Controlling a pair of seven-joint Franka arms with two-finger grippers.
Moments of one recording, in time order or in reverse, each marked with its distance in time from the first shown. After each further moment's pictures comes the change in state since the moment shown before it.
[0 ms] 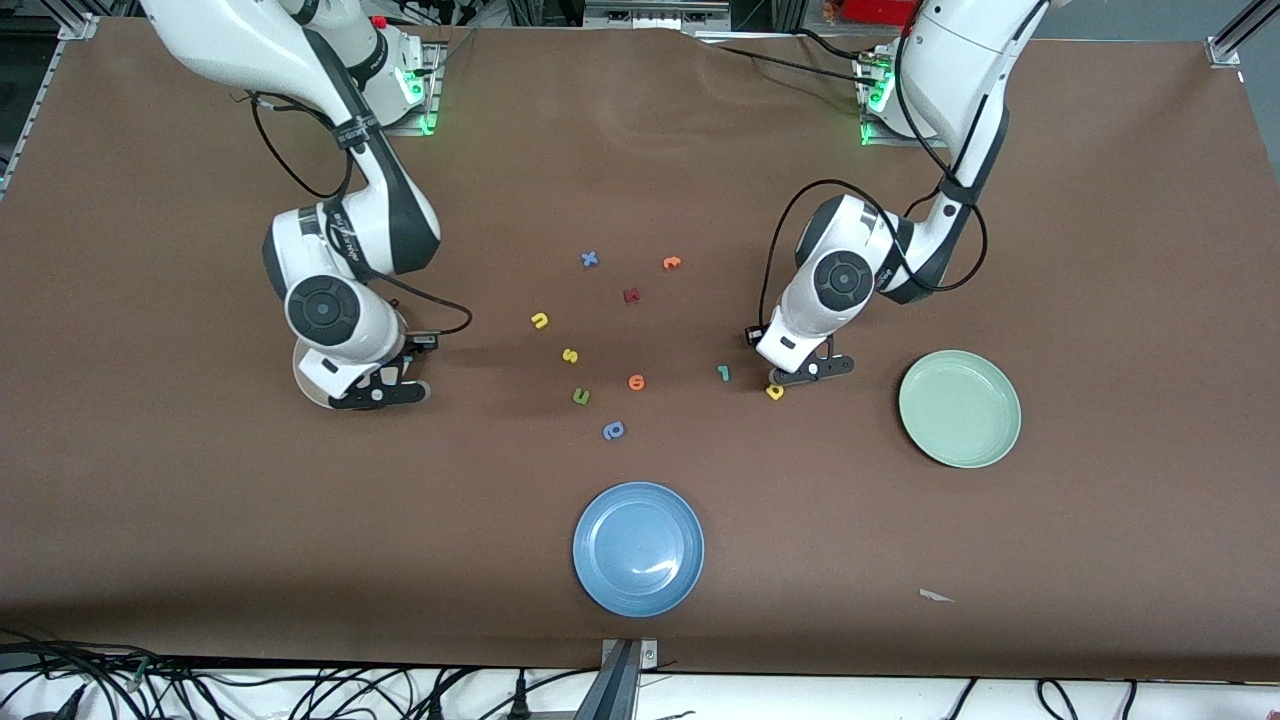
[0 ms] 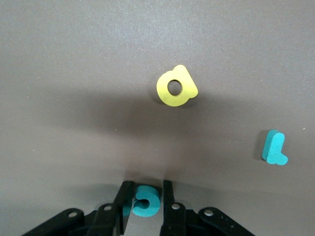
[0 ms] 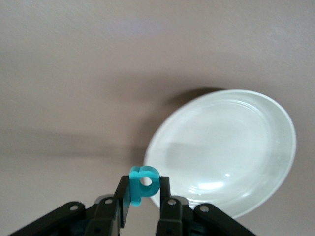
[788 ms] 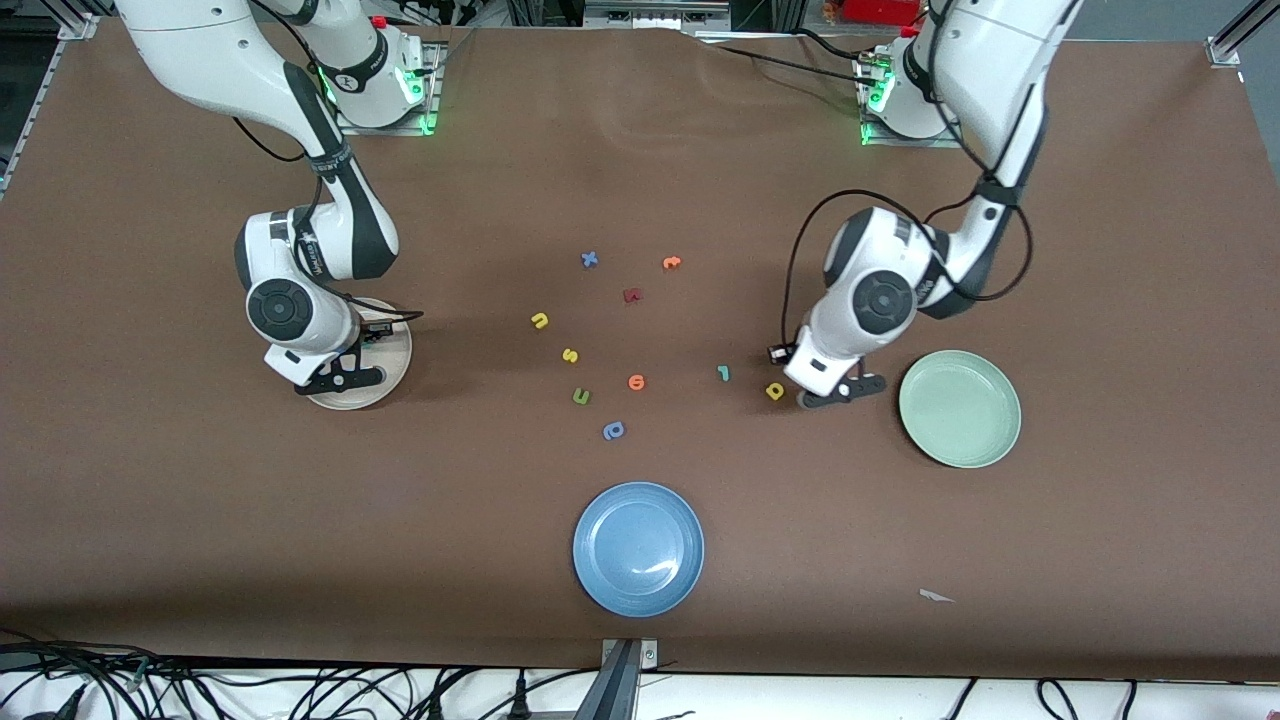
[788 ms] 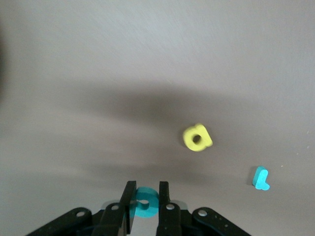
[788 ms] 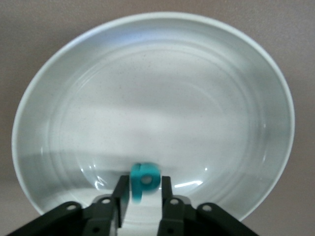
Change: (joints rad) left arm 0.112 -0.032 0.013 0.165 0.000 -0.243 0.067; right arm -0.009 0.000 -0.113 -0.234 0.010 0.223 -0.139
